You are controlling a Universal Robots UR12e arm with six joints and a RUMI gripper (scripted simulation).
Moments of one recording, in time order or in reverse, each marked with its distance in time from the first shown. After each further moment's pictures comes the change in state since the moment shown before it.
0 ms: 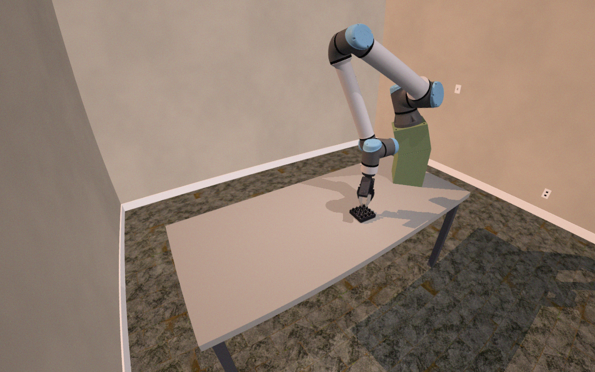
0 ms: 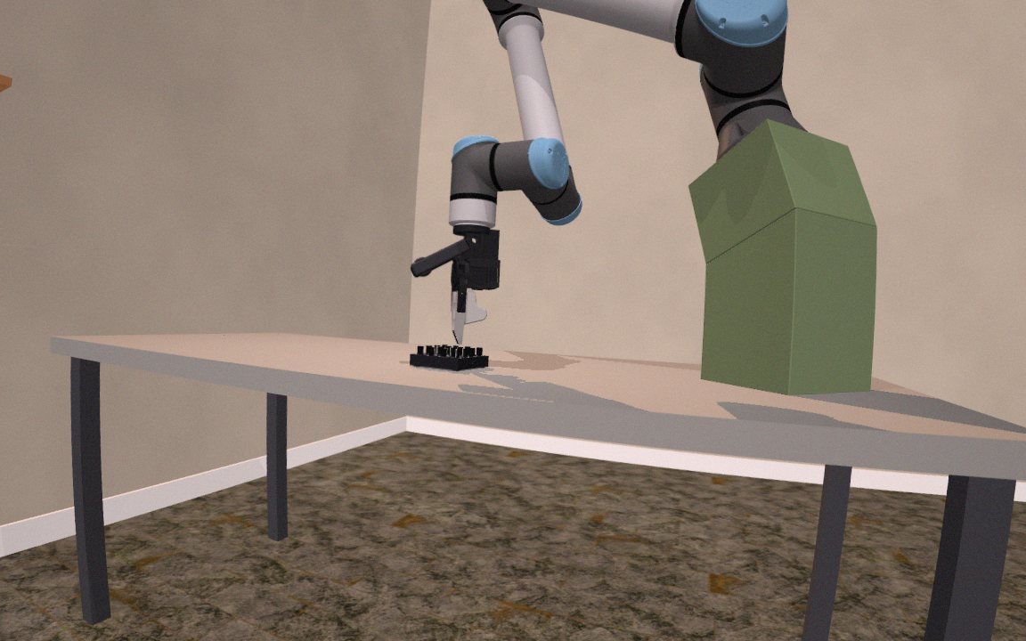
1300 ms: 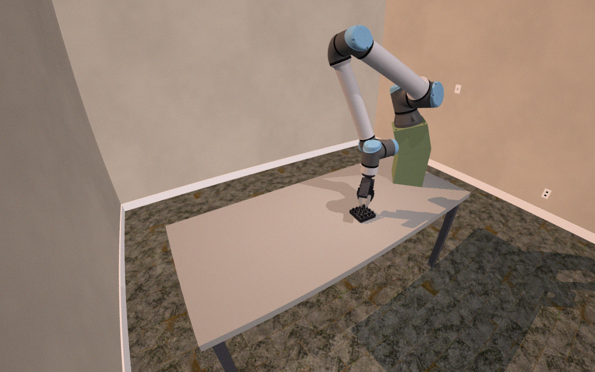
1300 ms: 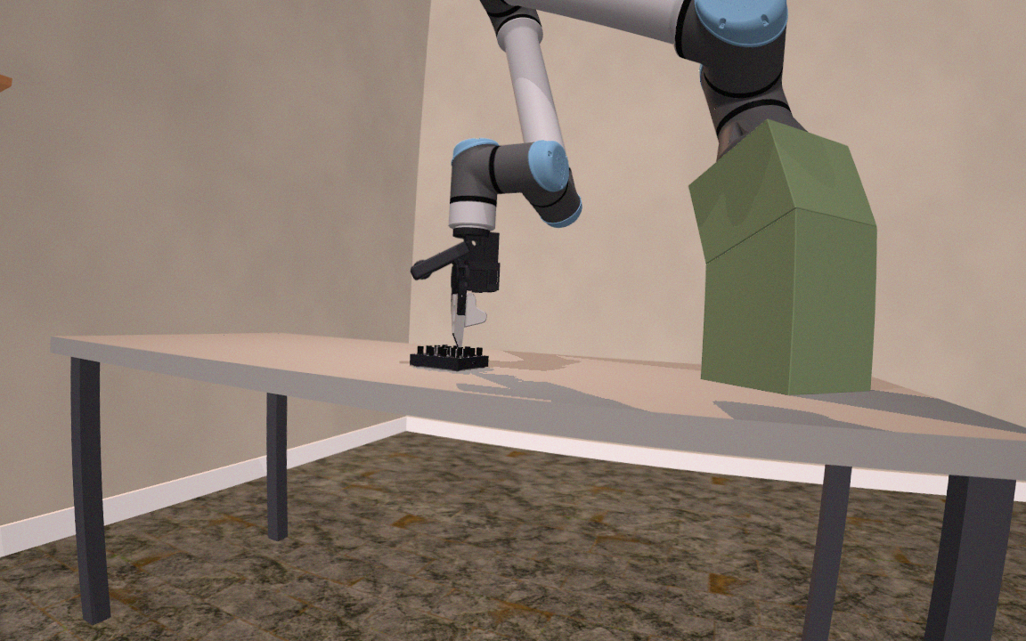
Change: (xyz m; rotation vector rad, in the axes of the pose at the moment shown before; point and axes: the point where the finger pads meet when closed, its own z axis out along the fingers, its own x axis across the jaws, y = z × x) arm 0.000 0.000 0.005 0.000 0.000 0.000
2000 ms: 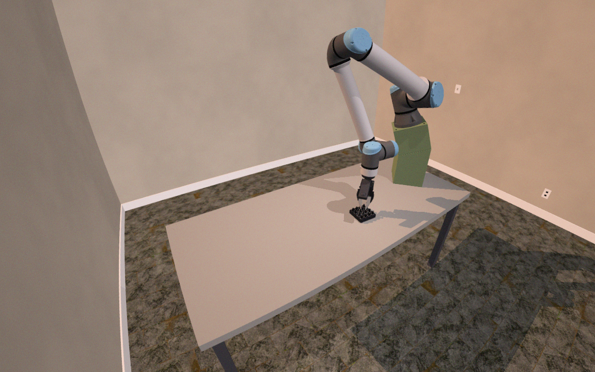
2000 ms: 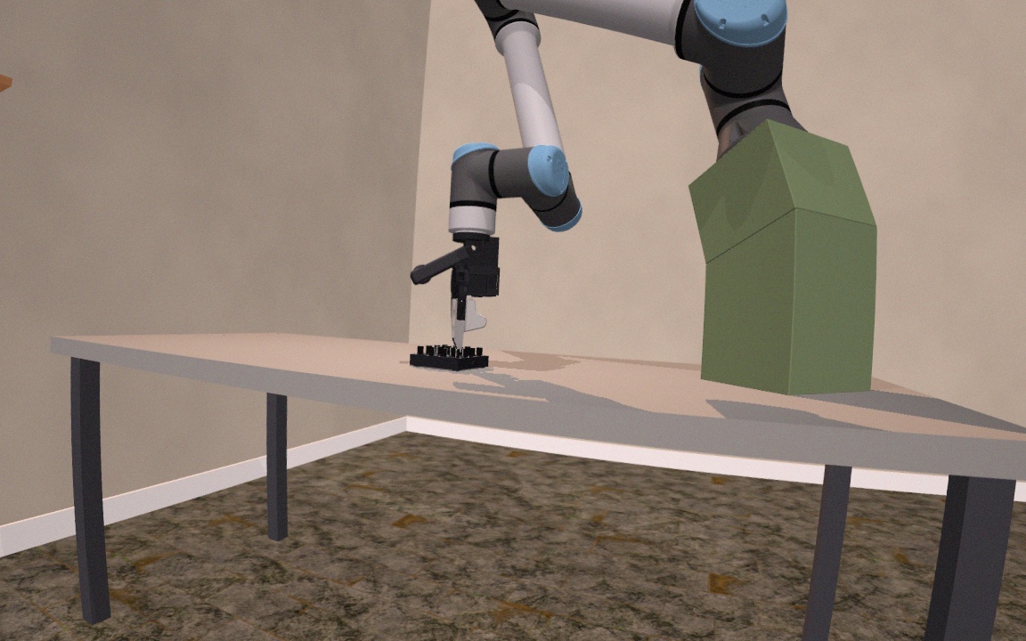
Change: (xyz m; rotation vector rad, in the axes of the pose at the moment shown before) arm 0.000 0.000 0.009 0.000 0.000 0.000
